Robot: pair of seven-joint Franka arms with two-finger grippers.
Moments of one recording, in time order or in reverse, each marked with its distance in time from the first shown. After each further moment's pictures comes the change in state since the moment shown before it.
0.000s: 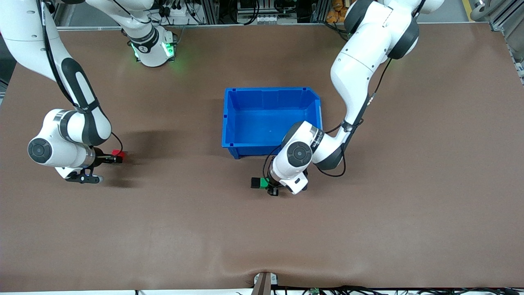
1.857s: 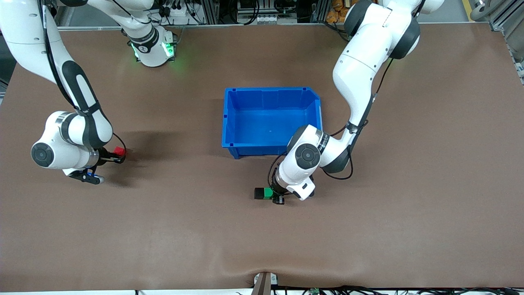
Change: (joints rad) left arm -0.011 0.007 0.067 0.015 -0.040 0.117 -0.001; right arm 0.006 0.019 0.005 0.023 0.060 -0.082 0.170
